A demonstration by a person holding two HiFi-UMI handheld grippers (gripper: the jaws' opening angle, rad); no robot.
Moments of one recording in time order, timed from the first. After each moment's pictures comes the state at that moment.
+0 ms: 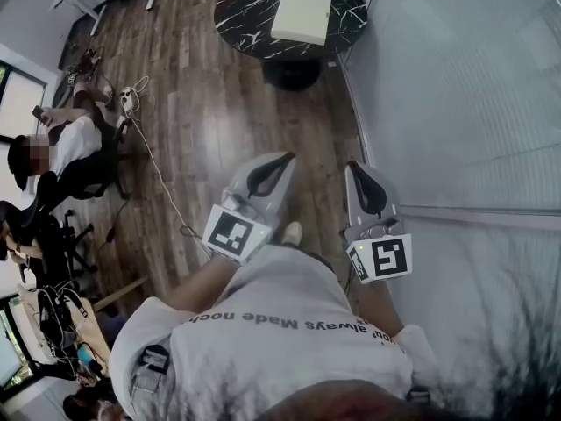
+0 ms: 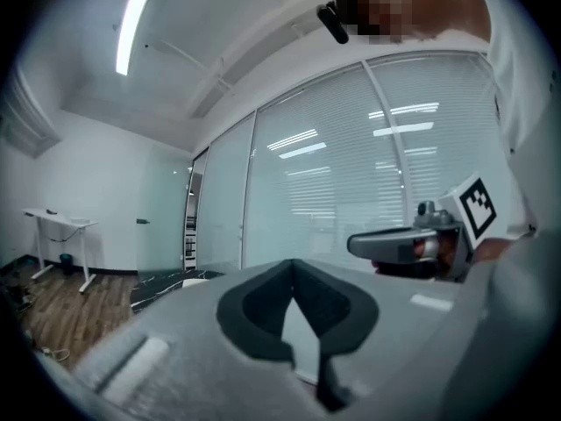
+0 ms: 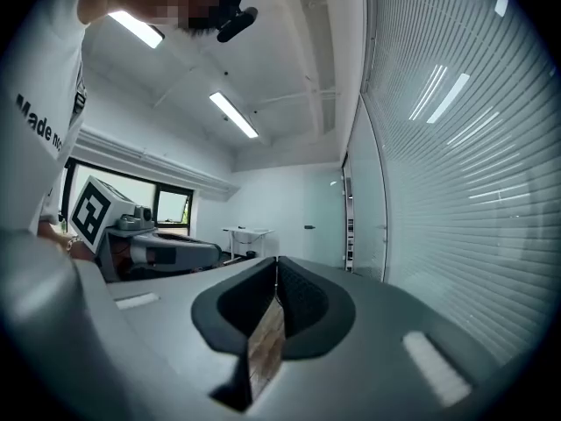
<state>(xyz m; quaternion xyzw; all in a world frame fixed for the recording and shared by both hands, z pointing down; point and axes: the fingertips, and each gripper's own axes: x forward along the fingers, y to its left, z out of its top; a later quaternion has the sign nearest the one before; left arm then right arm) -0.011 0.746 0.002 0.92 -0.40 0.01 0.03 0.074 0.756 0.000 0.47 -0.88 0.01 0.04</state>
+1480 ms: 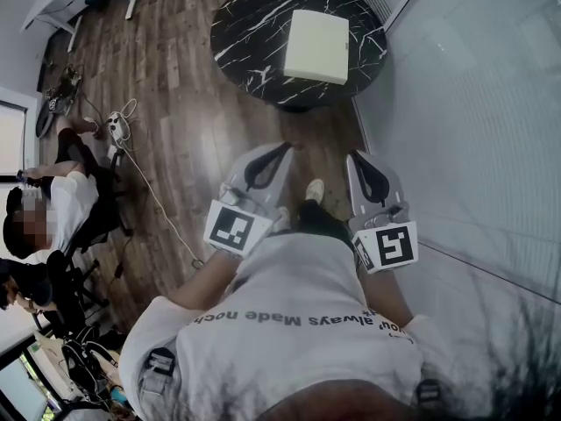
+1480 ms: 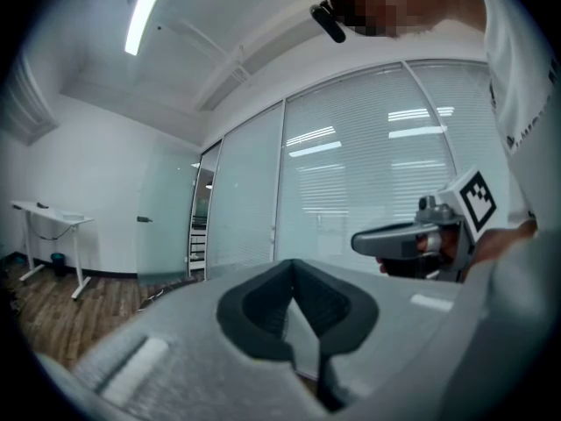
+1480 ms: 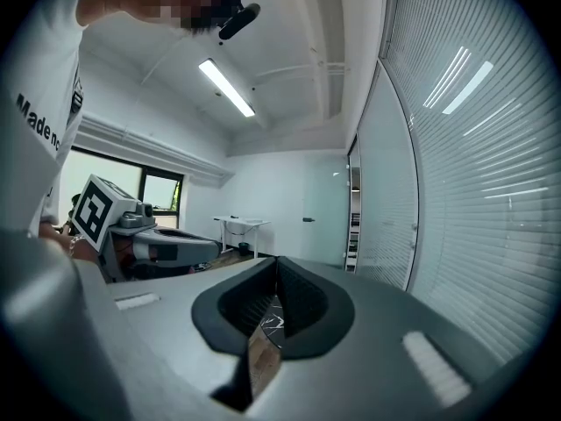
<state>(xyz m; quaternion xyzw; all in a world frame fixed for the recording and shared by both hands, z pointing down) -0.151 0.424 0.027 0.92 -0.40 0.00 0.04 -0.062 0.438 0.021 0.47 -0.88 0.01 0.08</state>
